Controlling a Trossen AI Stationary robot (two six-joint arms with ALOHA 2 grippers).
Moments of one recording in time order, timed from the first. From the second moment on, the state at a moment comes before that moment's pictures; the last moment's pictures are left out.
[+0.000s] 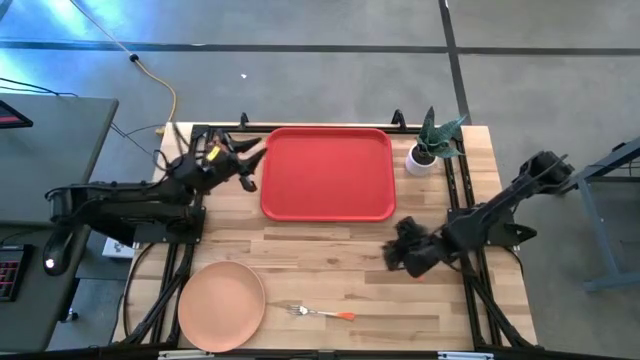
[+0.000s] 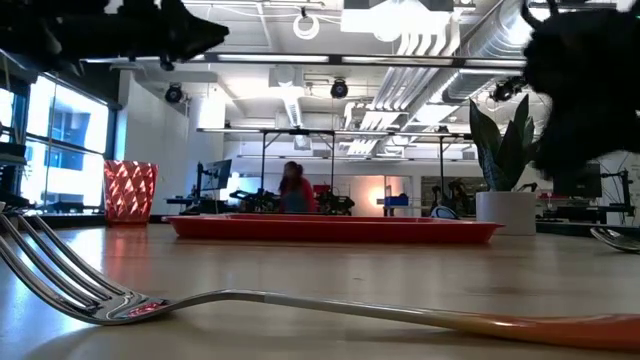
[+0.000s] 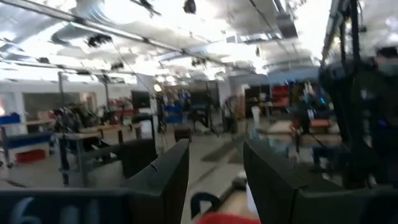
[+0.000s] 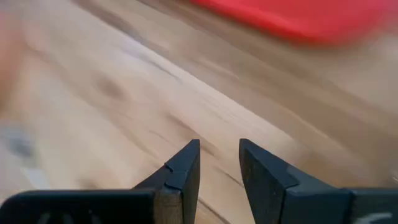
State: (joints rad) left arm 0.33 0.82 0.26 0.87 -0.16 0.14; right arm 0.57 1.29 0.65 -0.38 0.54 1.43
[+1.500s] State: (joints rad) left arm 0.38 1.01 0.59 0.25 -0.07 0.37; right arm 0.07 1.94 1.31 -0.21 0.29 0.54
